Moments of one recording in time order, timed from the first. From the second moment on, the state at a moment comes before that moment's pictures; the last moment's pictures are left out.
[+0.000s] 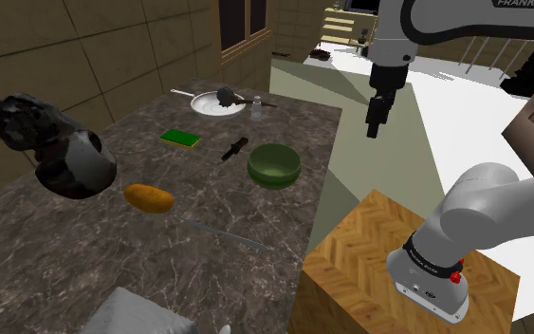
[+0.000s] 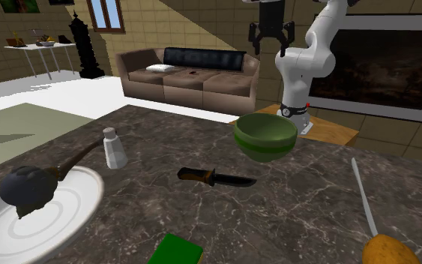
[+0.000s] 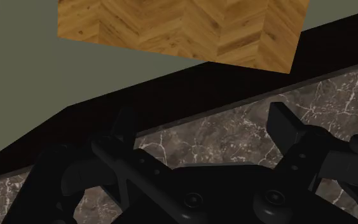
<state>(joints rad) -0.01 -0.79 0.02 -2.44 0.00 1.48 -0.17</state>
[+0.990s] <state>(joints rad) -0.02 -0.36 0.19 -2.29 0.12 1.78 0.17</state>
